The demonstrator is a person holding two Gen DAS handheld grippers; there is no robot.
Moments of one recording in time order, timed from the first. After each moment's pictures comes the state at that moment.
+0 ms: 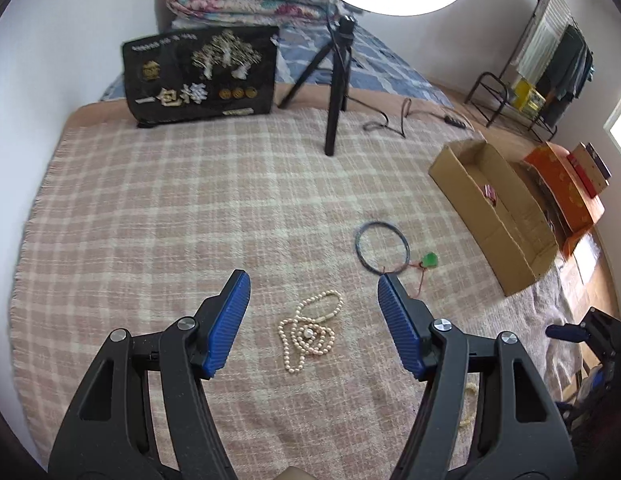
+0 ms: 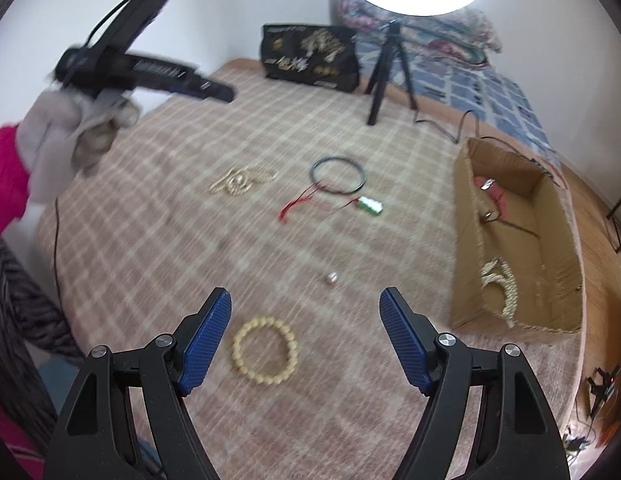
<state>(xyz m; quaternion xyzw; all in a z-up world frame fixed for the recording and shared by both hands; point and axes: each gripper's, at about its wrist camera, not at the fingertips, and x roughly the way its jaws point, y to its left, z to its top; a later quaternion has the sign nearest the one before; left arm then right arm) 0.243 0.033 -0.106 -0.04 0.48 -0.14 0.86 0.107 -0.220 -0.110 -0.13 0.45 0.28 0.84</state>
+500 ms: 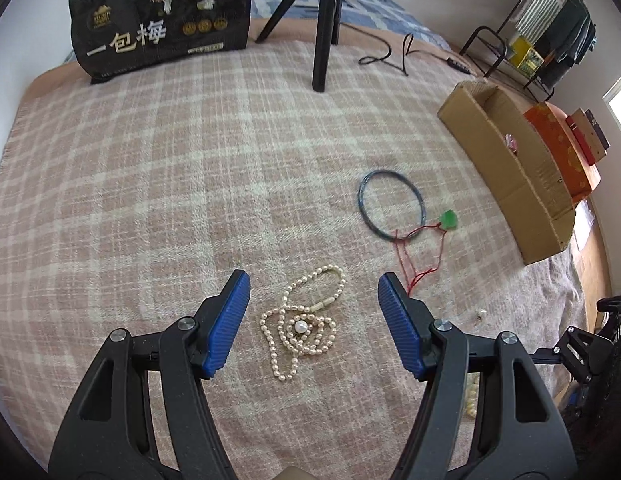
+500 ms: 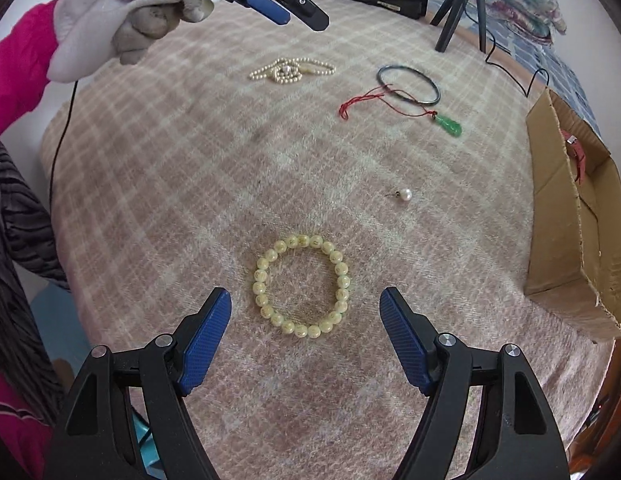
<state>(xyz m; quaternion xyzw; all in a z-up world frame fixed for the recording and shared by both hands) 0.274 0.016 -0.162 -0.02 0.56 -0.16 0.81 0.094 -0.195 -0.180 -0.20 0.53 0.32 0.76</state>
